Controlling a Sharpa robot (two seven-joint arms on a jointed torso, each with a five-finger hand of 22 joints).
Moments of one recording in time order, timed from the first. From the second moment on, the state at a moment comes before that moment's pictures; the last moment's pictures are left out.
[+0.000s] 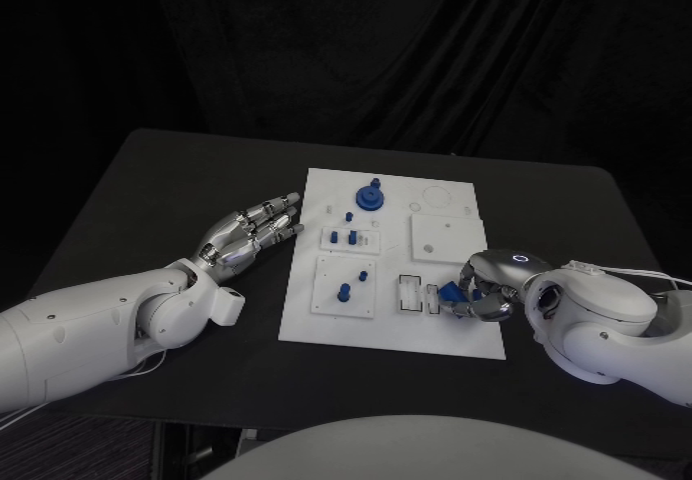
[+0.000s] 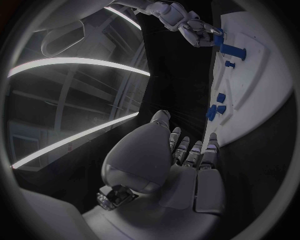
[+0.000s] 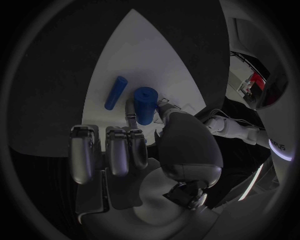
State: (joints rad) left arm 1.09 -0.88 -0.21 1.42 -0.14 0.07 0.68; left_hand 1.58 0.19 -0.14 0.27 0.61 0.38 0.07 0.04 0.04 0.08 0.11 0.14 0.03 0.04 0.18 0.03 0.01 0.17 0.12 0.27 0.06 0.31; right arm 1.16 -1.15 -0.25 1.95 -1.60 -0.24 -0.57; right_hand 1.08 -0.10 0.29 0.23 0.28 1.02 0.07 0.33 0.64 1.47 -0.01 1.57 1.31 1.47 -0.09 1.57 1.31 0.02 1.47 0.02 1.55 1.31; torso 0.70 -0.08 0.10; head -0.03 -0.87
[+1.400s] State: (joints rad) left arm 1.09 -0.86 -0.21 1.41 -0.14 0.07 0.68; left_hand 1.58 0.20 -0.14 0.27 0.61 0.39 0.08 0.04 0.04 0.08 0.11 0.15 0.03 0.05 0.19 0.03 0.02 0.17 0.13 0.28 0.06 0.31; right arm 1.24 -1.06 -0.25 1.88 -0.80 -0.35 -0.50; right_hand 1.03 -0.06 0.27 0.23 0.28 1.01 0.06 0.32 0.68 1.47 -0.02 1.57 1.31 1.47 -0.09 1.57 1.31 0.02 1.47 0.02 1.55 1.31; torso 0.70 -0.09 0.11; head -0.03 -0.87
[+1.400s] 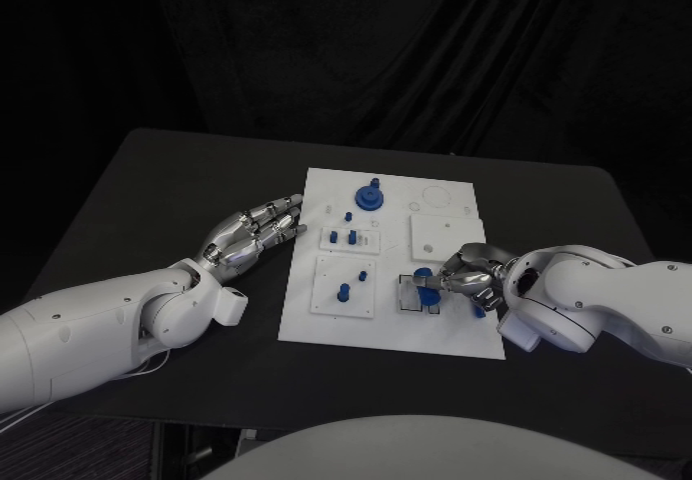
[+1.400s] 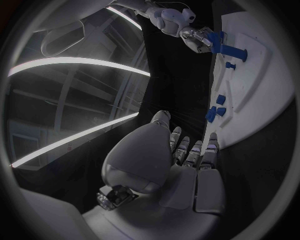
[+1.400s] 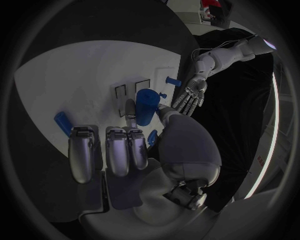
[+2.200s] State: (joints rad) left arm 1.09 -0.86 -0.21 1.41 -0.14 0.08 0.68; left_hand 1.58 0.20 -0.13 0.27 0.61 0.39 0.09 0.04 0.05 0.08 0.11 0.15 0.03 0.05 0.19 0.03 0.02 0.17 0.13 0.28 0.06 0.31; right arm 1.23 -1.03 -0.25 1.86 -0.79 -0.28 -0.50; right_hand 0.99 -0.03 0.22 0.27 0.27 0.97 0.07 0.31 0.68 1.47 -0.01 1.57 1.31 1.47 -0.08 1.57 1.31 0.02 1.47 0.03 1.54 1.31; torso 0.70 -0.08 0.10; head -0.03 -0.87
